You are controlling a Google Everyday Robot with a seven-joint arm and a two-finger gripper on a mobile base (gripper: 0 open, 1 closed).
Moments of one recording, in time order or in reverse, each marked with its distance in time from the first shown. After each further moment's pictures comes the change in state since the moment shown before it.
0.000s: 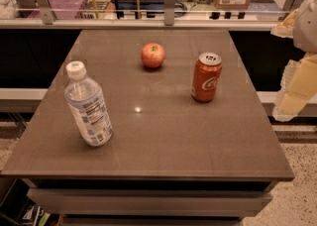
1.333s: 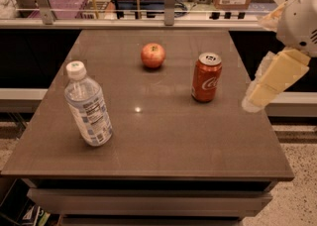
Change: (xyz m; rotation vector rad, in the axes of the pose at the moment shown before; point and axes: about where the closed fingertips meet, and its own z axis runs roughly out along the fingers) arm -0.044 -0.001 -0.002 0.054 -0.170 0.085
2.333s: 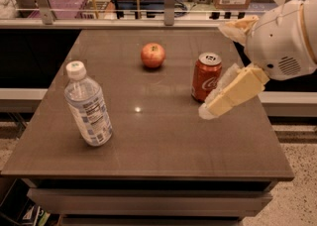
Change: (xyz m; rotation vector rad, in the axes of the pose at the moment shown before) arm -0.065 0.034 0.022 -0.038 -0.408 -0.026
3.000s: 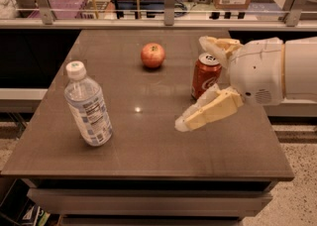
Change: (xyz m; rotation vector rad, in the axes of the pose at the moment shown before) arm -0.013 0.024 0.035 -0.016 -0.287 0.018
